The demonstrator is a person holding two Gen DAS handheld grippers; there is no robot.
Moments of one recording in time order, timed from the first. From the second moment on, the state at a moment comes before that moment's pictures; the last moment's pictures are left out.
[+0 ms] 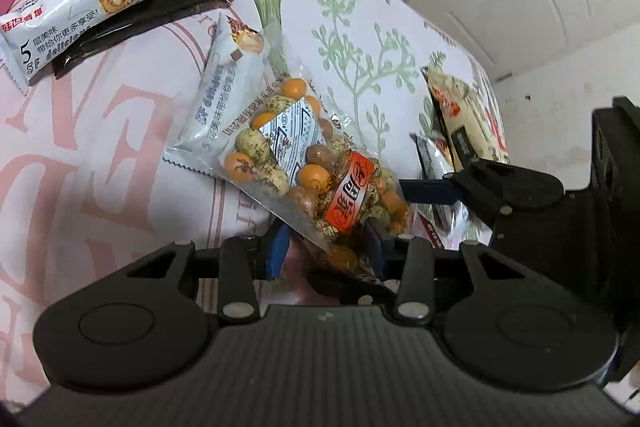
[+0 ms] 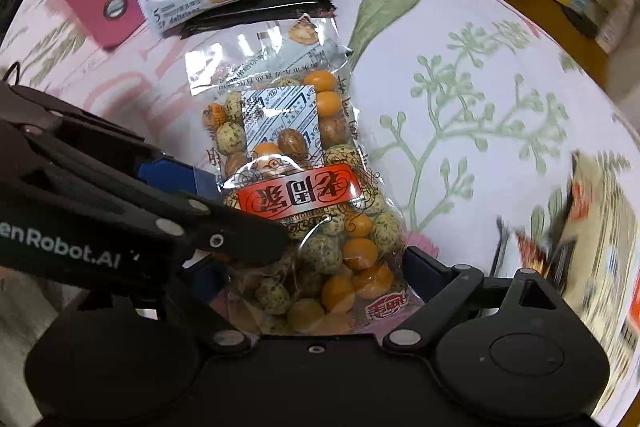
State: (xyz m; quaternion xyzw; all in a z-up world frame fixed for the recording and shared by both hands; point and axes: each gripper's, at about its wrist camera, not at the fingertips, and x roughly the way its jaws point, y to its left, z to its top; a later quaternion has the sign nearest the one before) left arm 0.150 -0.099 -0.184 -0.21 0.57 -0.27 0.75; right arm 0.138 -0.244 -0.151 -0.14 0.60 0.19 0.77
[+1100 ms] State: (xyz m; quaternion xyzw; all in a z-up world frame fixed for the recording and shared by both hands) left arm 0.131 0.060 0.000 -0.12 0.49 -0.24 0.83; right arm 0.101 -0.110 0.004 -0.02 0.47 0.20 0.86
